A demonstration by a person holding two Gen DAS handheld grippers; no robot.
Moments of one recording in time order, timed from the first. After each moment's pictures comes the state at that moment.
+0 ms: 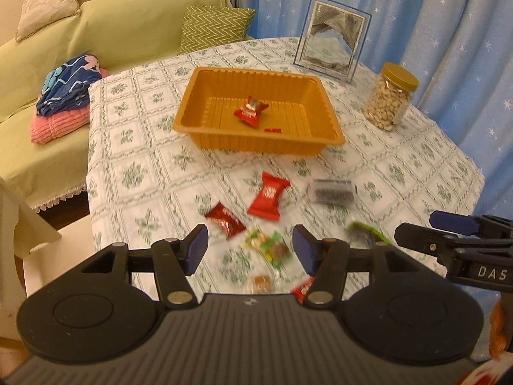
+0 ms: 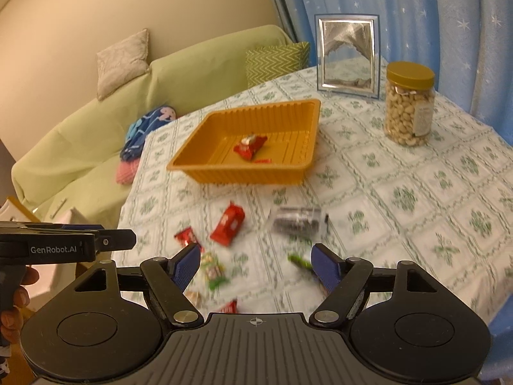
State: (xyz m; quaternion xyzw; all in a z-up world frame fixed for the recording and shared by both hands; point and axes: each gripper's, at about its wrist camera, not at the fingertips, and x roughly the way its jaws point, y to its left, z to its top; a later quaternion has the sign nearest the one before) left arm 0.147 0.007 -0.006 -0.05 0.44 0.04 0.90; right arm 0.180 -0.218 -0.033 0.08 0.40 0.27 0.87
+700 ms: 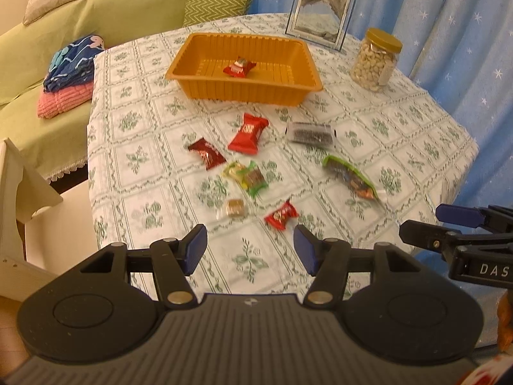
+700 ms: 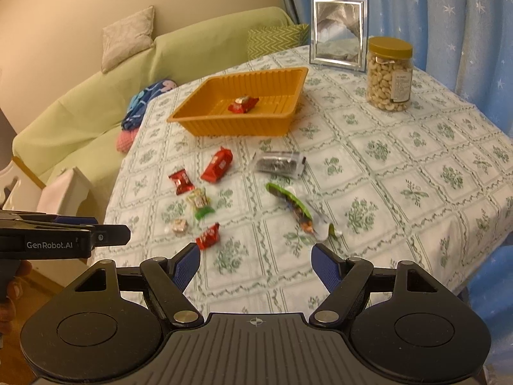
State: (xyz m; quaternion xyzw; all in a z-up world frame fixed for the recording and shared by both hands) left arm 0.080 -0.041 -0.028 -0.05 0.46 0.05 0.88; right arm 0.118 -0.262 -0.049 0.04 0.42 0.28 0.86
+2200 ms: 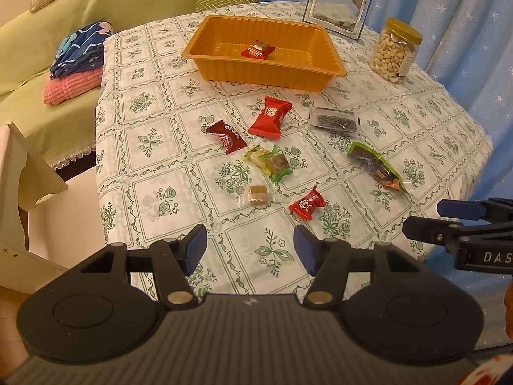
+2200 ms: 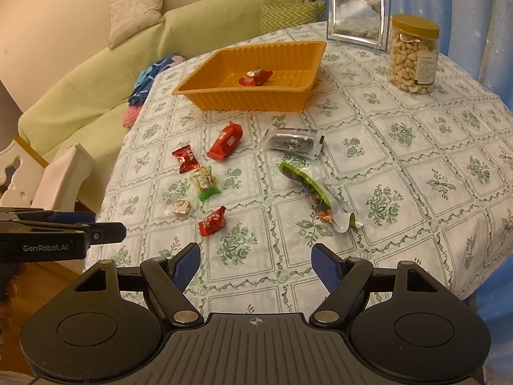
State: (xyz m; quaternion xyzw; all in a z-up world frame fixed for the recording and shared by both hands) left arm 0.087 -0.017 -0.052 -0.06 0.48 0.07 0.87; right arm 0.140 -0.240 -0.075 0.03 0.45 0.30 0.84
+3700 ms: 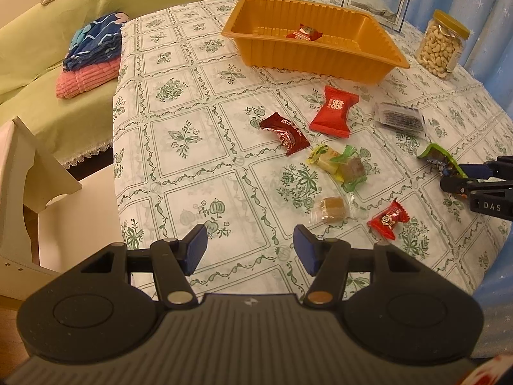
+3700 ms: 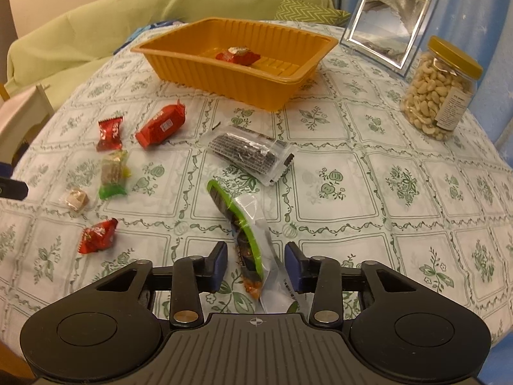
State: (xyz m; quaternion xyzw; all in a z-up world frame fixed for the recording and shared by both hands) left arm 0.121 0.039 -0.104 -0.04 0.49 0.09 0.87; right arm 0.228 -0.214 -0.147 -0.13 0.42 0.30 0.85
